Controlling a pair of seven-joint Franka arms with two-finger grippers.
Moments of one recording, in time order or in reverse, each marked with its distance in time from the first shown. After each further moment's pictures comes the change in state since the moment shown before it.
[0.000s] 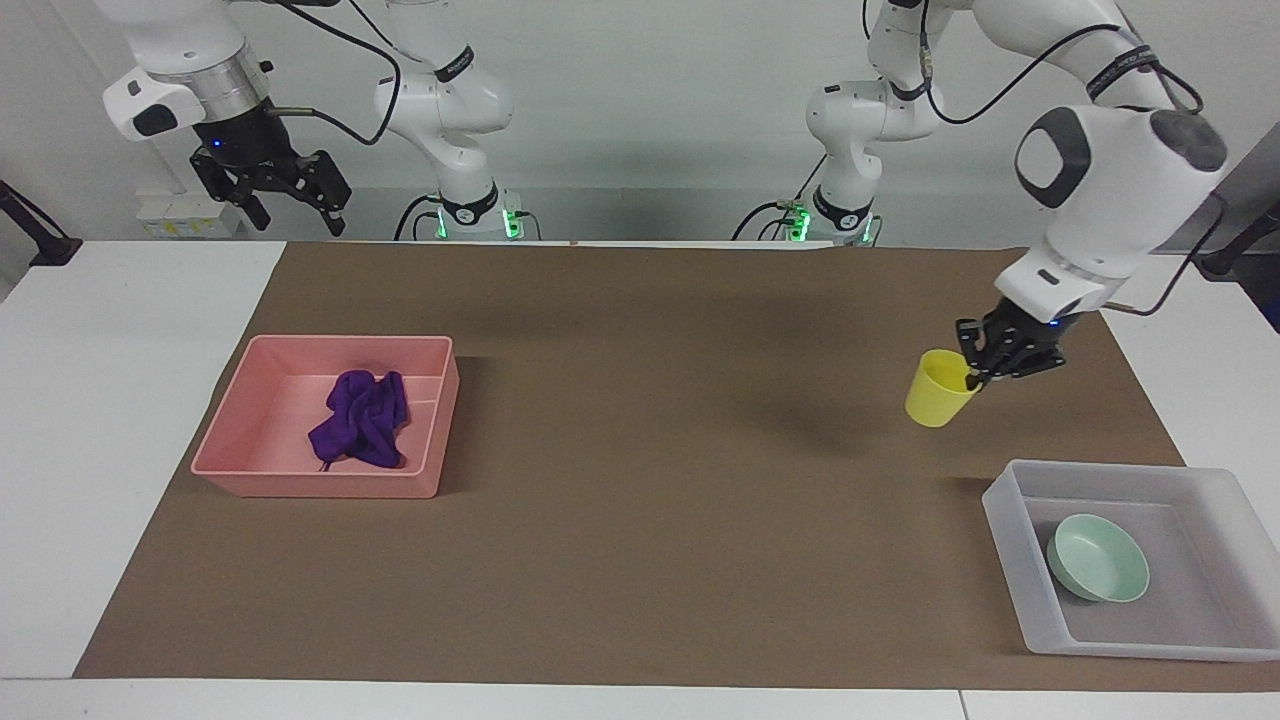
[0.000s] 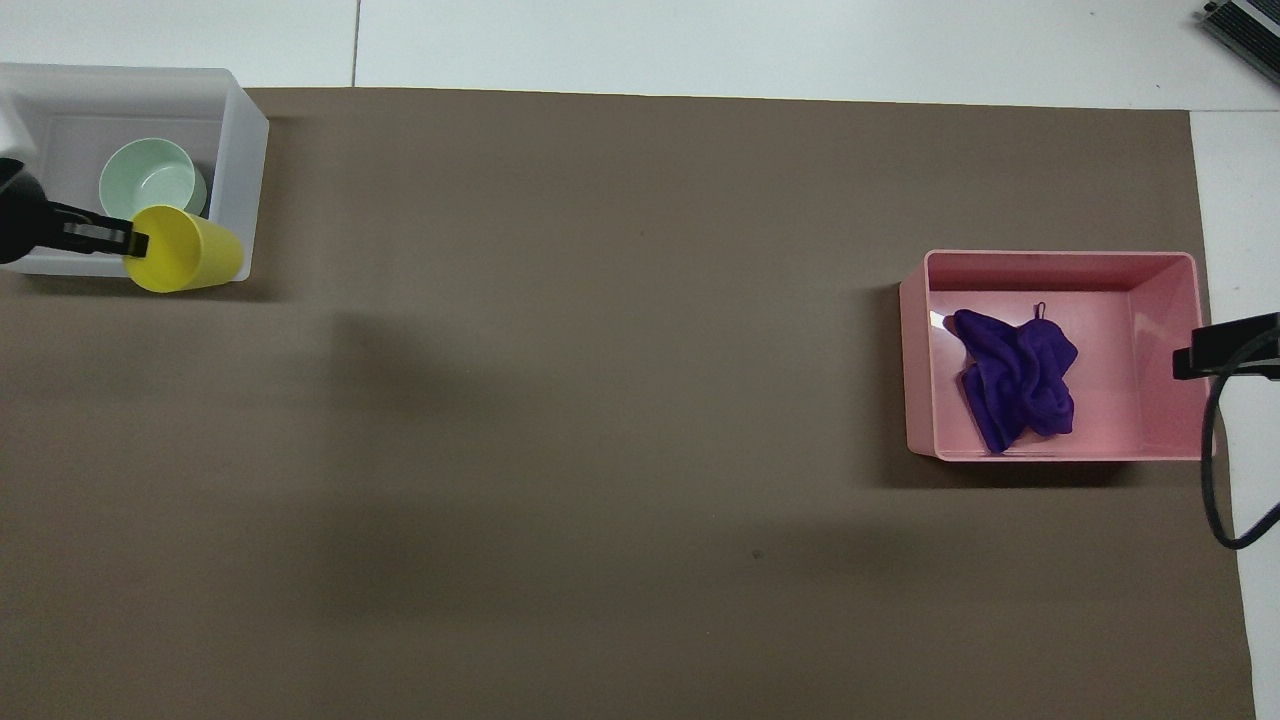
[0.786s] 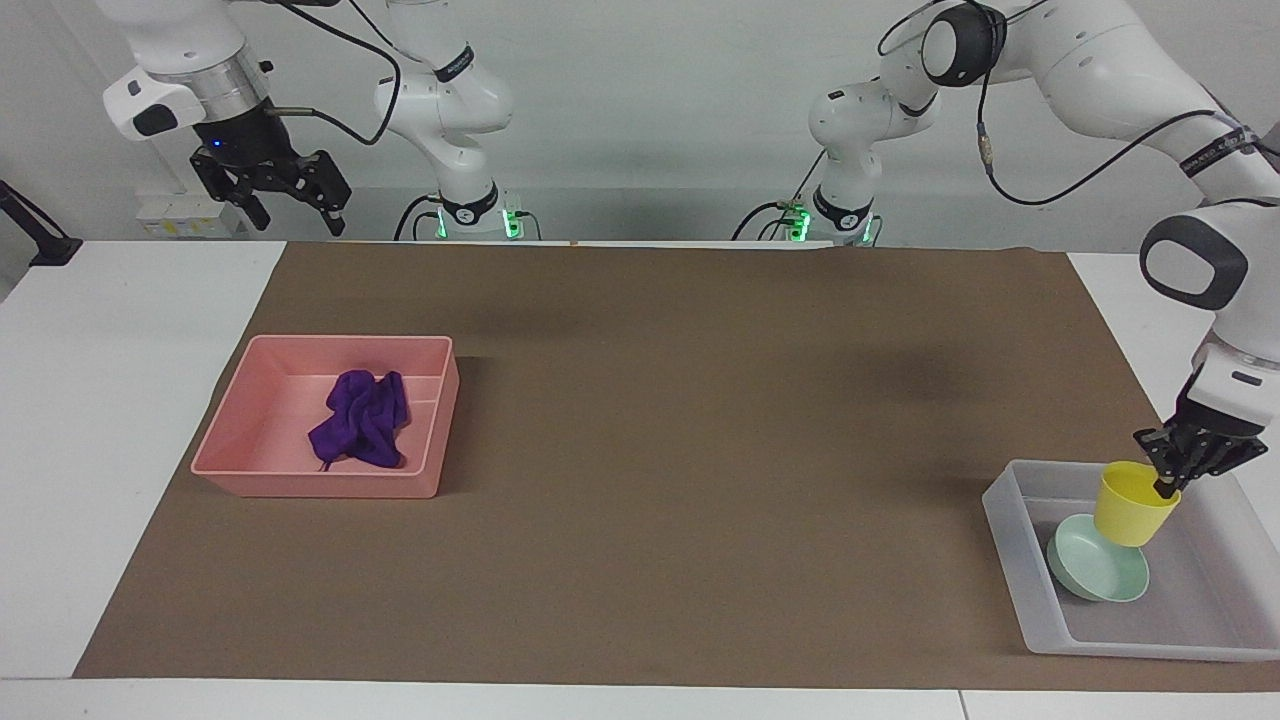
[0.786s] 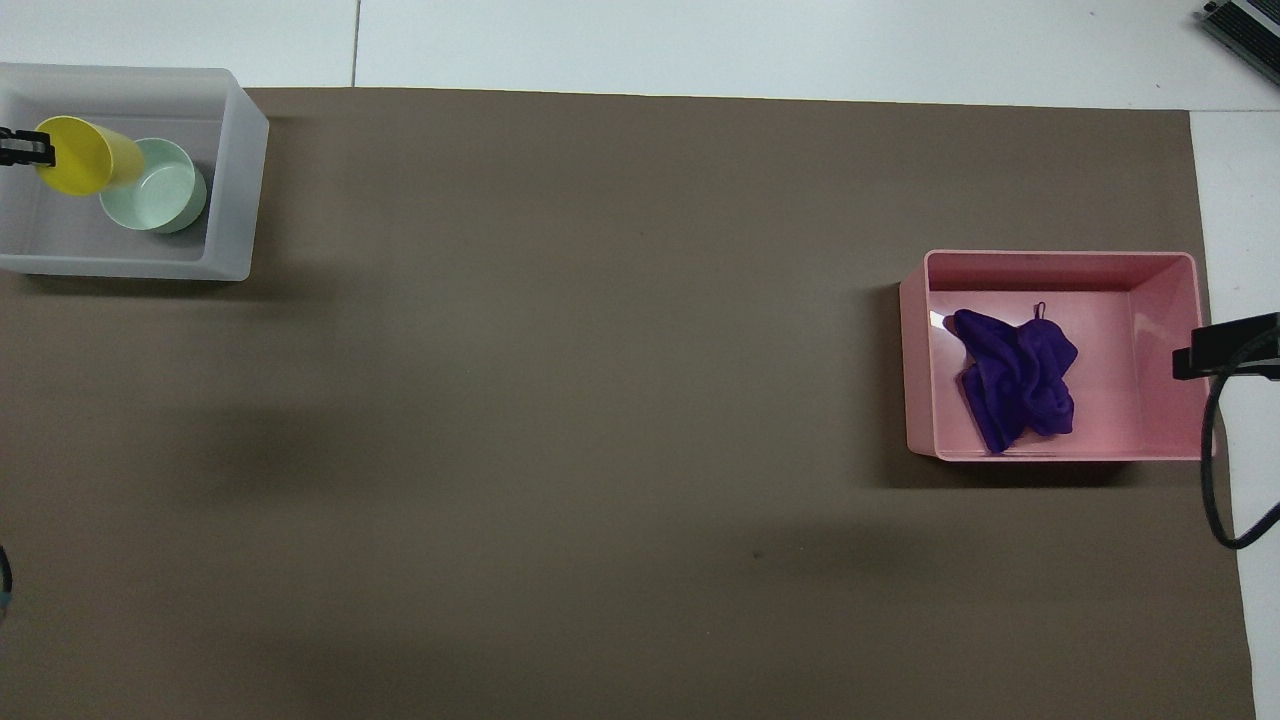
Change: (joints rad) left arm 0.108 0.343 0.014 0.231 0.080 0.276 0.003; right arm 0.000 0.000 0.000 0.000 0.000 0.000 0.000
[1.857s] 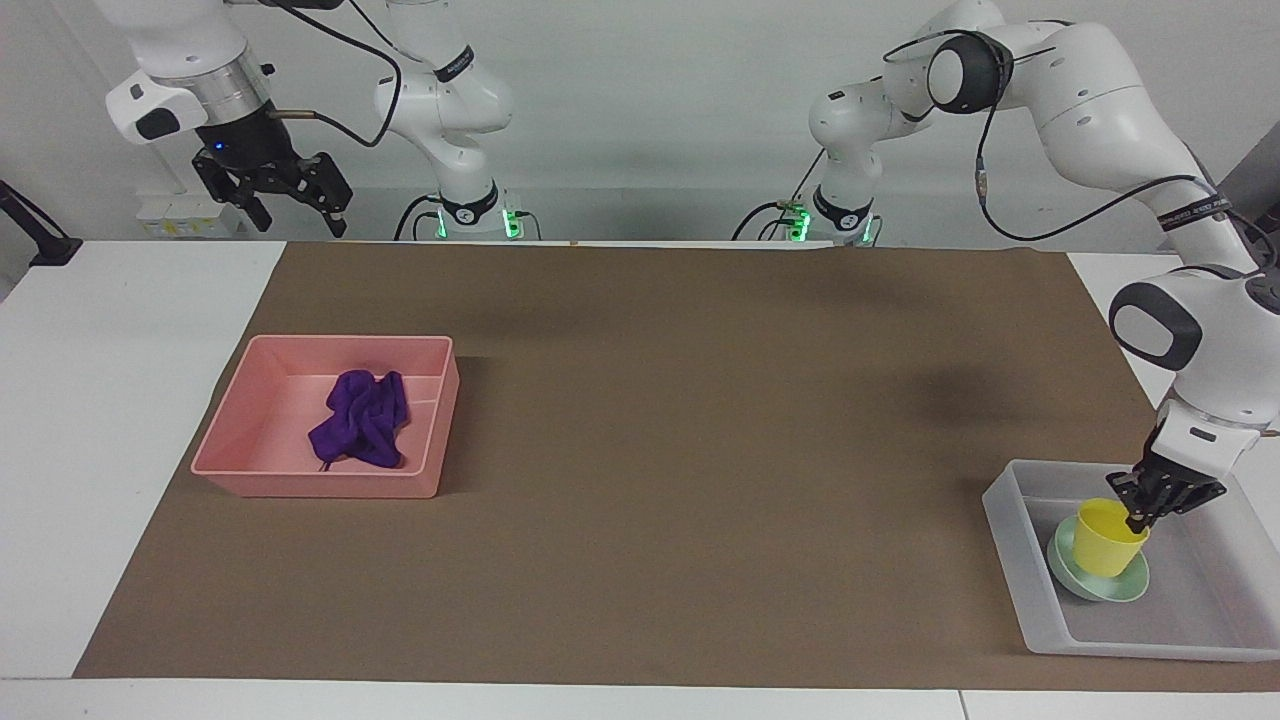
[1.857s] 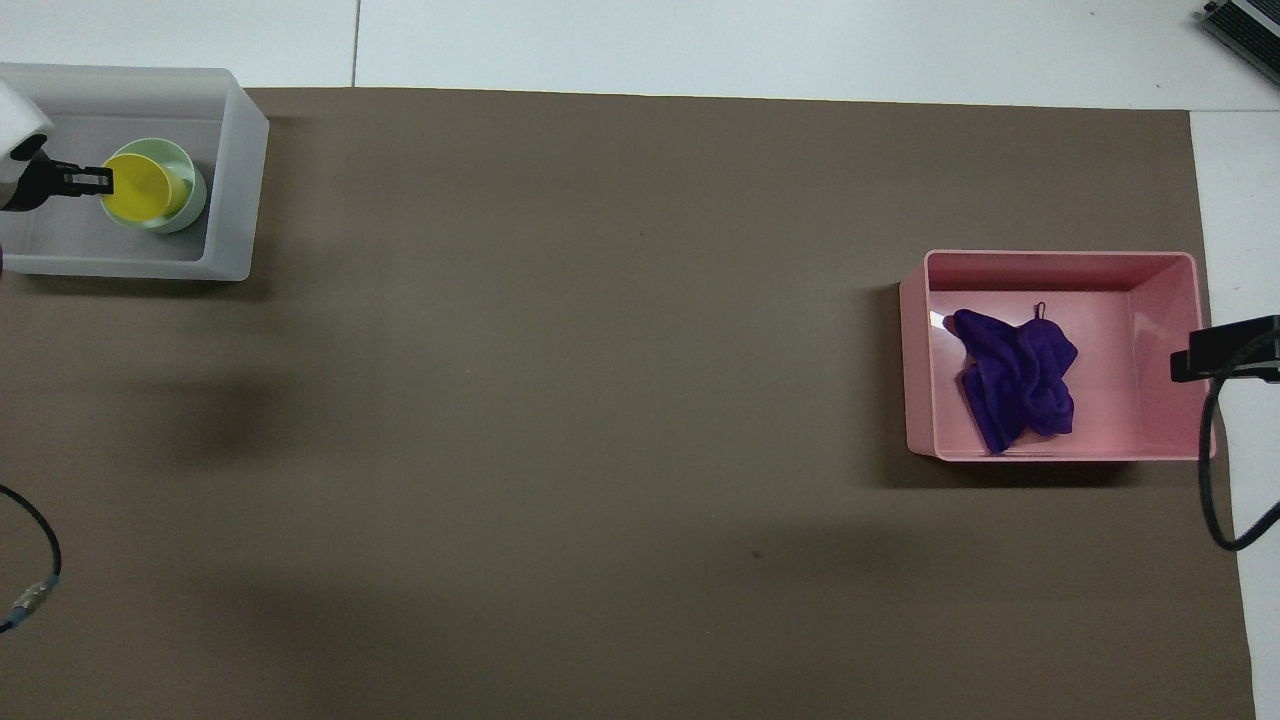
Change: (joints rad) left arm 0.007 0.072 -0.001 -0.097 0.000 0.179 0.000; right arm 0.000 -0.003 0.000 -0.007 0.000 0.000 0.000
